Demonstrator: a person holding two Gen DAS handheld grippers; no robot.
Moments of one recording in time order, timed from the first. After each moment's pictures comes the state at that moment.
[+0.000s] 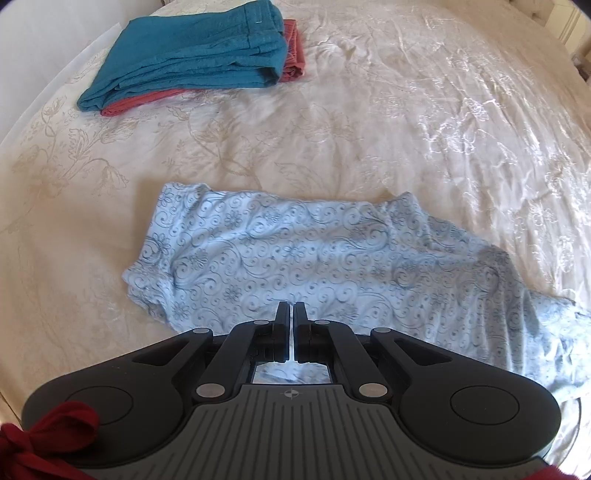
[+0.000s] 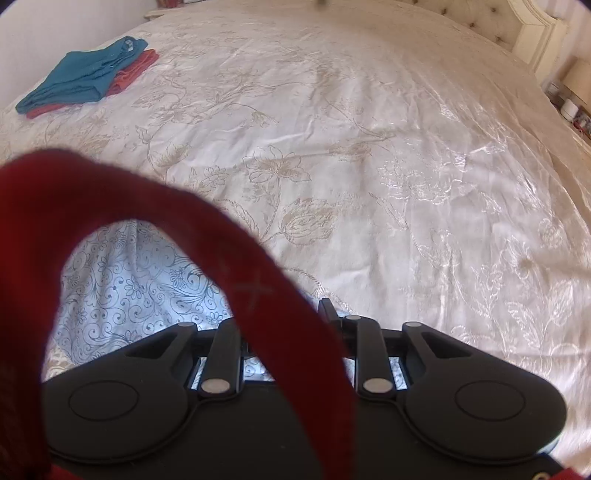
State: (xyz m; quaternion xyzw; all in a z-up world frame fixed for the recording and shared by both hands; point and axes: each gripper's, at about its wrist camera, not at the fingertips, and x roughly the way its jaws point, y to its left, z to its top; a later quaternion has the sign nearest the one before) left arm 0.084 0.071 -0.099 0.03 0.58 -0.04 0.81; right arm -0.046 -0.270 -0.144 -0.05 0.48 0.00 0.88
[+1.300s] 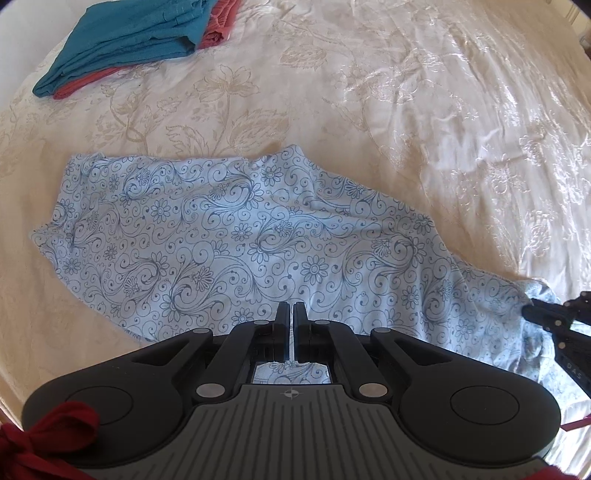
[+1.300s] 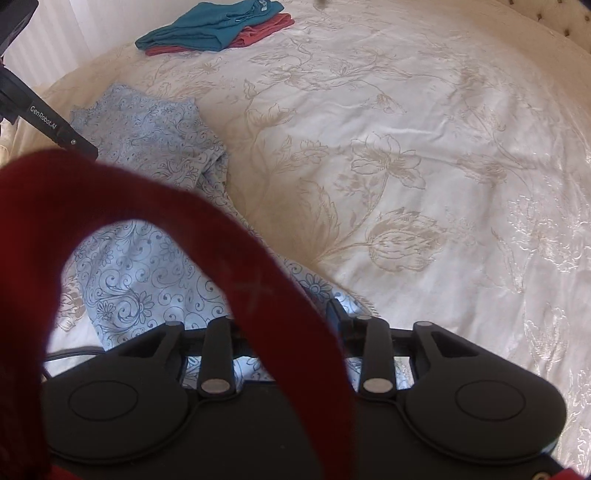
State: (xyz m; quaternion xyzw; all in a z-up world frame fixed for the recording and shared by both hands) left arm 0.077 -0.039 -0.127 0.03 0.62 -0.02 0.78; right arm -0.020 -0.262 -0.189 -0.08 0.49 0.23 0.84
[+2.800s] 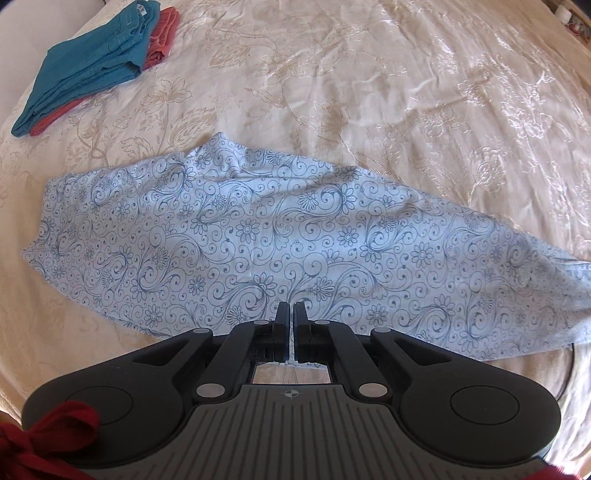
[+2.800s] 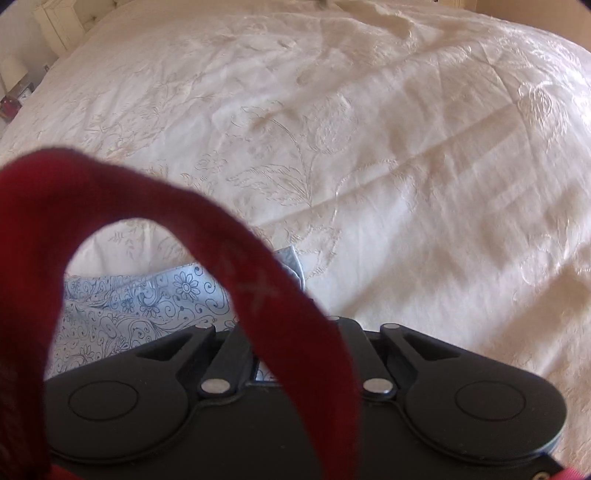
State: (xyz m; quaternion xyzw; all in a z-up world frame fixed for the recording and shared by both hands) left arm 0.033 -0.097 -0.116 0.10 0.61 -0.07 0.78; right arm -0.170 -0.479 -0.187 0.20 0.50 -0.18 0.83
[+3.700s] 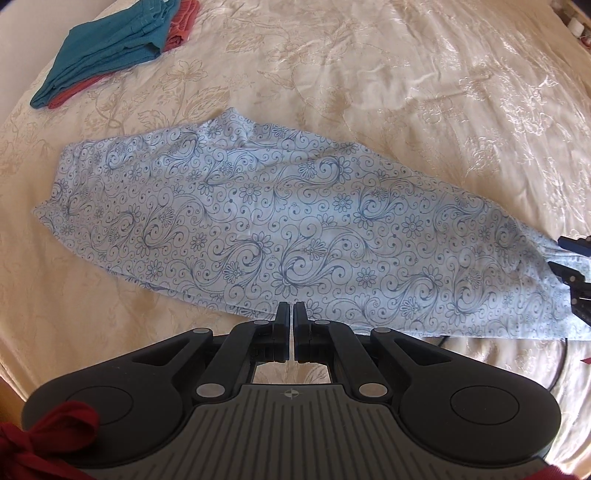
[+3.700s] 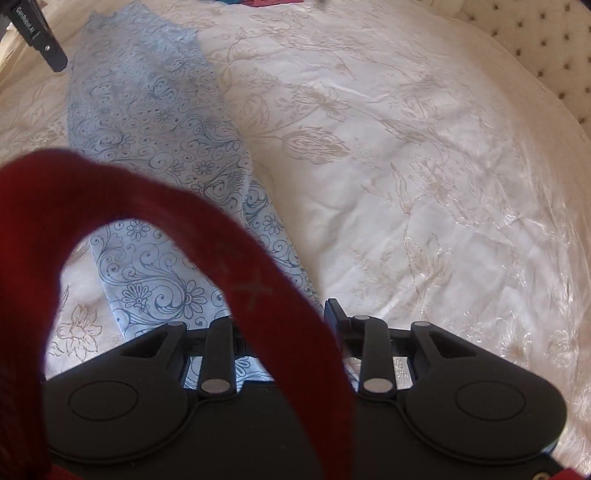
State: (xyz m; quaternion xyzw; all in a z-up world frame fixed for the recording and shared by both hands) left arm 0.002 -0.091 -0.109 0.08 0.62 -0.04 0.78; right arm -0.091 -0.336 -0.193 -0.27 0.46 0.22 0.82
